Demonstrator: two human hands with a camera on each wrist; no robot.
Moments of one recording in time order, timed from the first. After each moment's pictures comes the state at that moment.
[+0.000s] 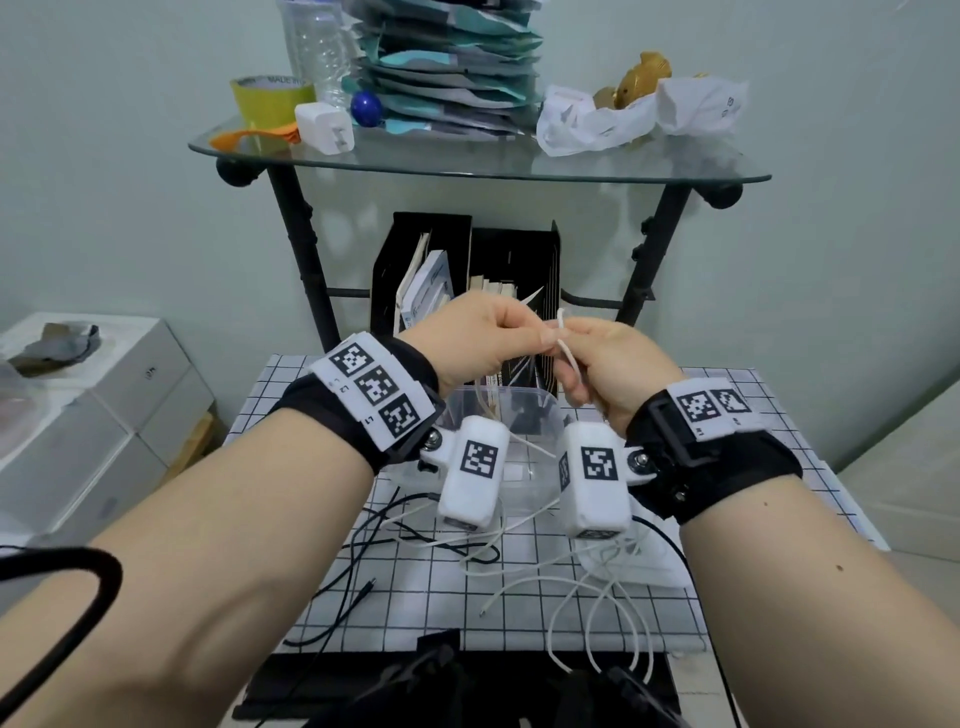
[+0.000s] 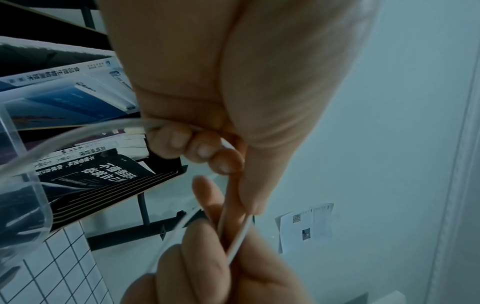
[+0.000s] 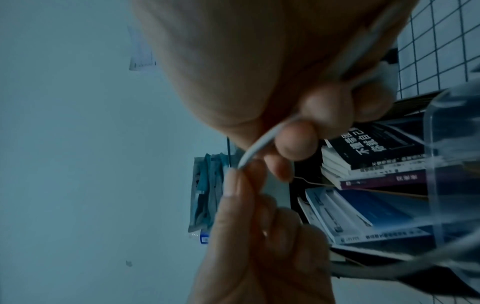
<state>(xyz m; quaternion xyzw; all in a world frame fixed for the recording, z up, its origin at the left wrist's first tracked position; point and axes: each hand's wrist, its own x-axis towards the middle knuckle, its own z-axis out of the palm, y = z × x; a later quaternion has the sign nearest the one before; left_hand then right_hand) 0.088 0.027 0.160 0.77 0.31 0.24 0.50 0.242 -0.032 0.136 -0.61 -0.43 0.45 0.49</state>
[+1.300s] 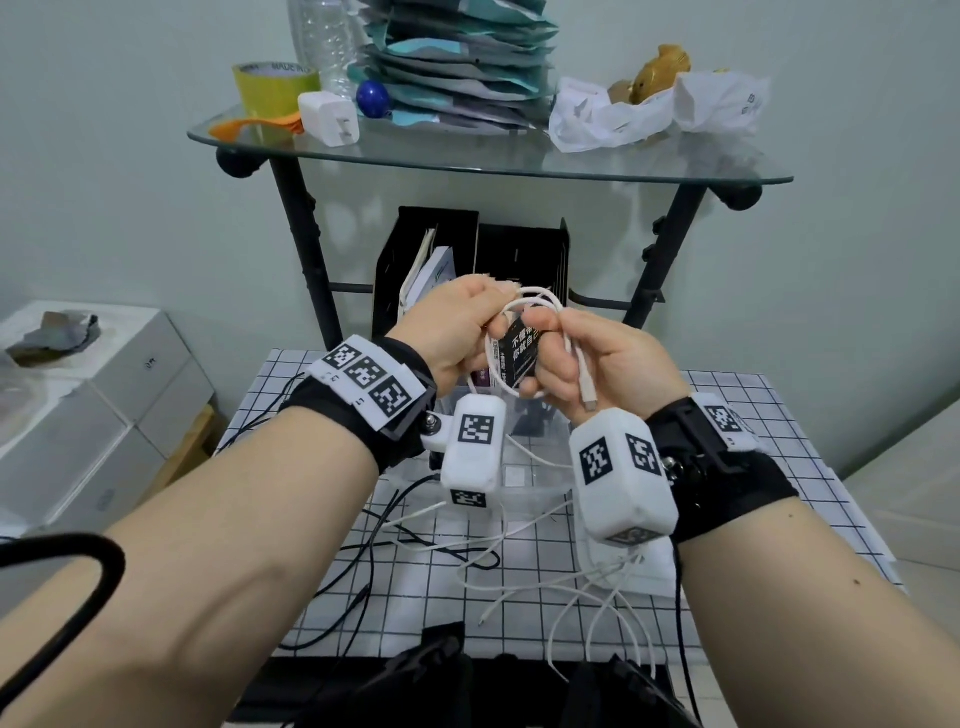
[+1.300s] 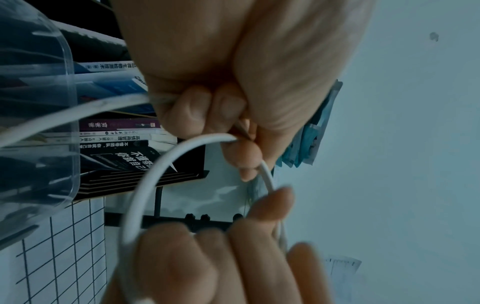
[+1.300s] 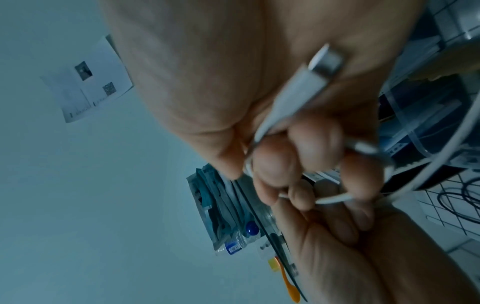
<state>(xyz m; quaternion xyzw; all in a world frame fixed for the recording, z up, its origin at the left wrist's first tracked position) 0.094 0.051 0.145 0.55 0.35 0.36 0.67 0.225 -0.031 0.143 -0.36 -0.35 0.64 0.59</state>
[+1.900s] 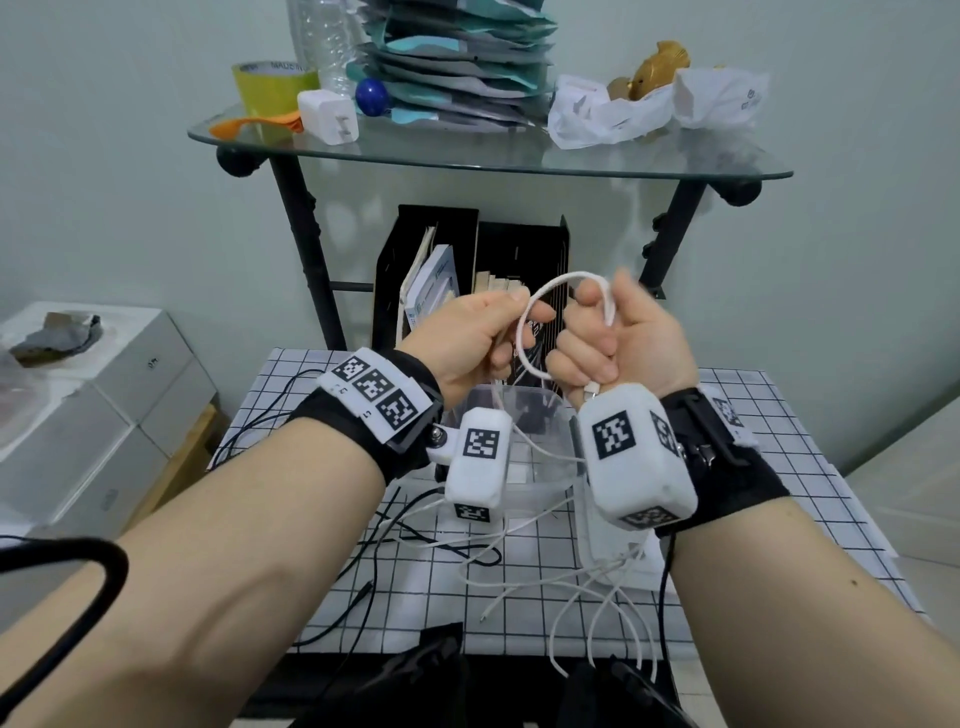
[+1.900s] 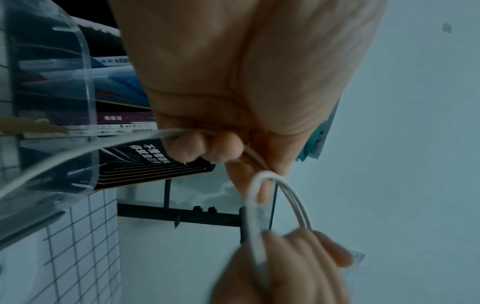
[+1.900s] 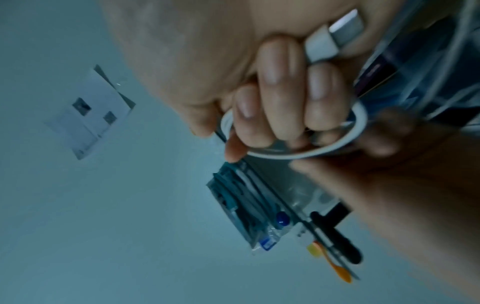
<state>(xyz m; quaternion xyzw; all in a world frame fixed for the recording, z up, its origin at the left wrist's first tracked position) 0.097 0.042 0.137 0.56 0.30 0.33 0.70 0.229 -0.029 0.149 -0.21 -0.24 0.68 0.66</state>
